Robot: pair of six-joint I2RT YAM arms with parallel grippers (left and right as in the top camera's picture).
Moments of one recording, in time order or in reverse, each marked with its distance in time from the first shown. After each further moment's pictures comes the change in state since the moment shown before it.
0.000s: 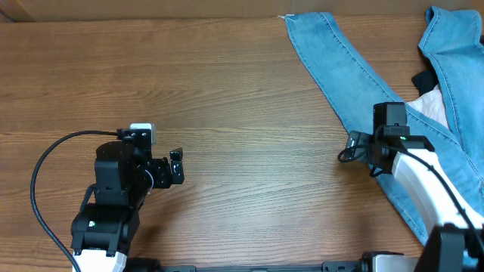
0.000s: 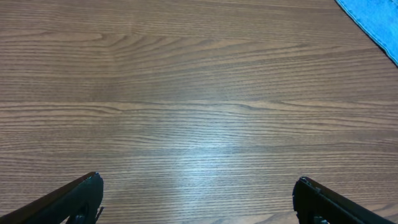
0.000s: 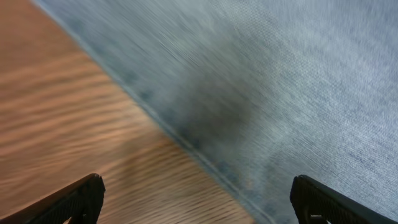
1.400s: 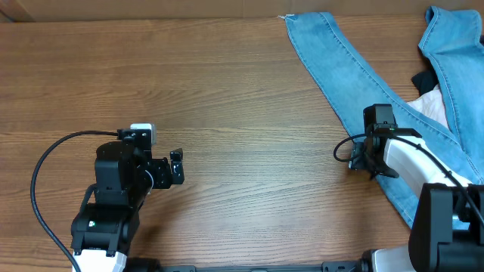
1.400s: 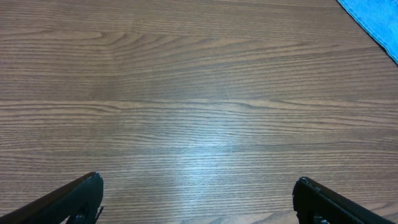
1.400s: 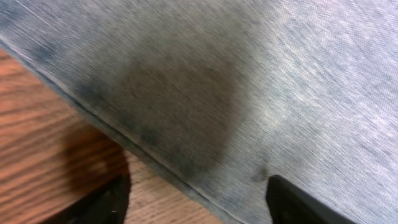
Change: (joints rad) left arm 0.000 0.000 0.000 -0.004 0.000 0.000; right arm 0.000 0.174 0.018 -0.026 0.077 -0.021
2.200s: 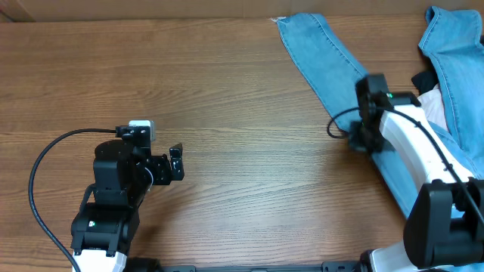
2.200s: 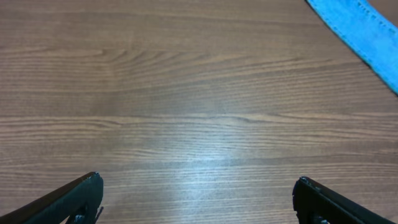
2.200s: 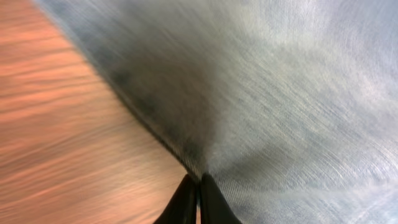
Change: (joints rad) left arm 0.000 0.000 0.000 0.053 0.001 0.000; right arm 0.112 0.043 0.377 -0.390 -0.016 0.006
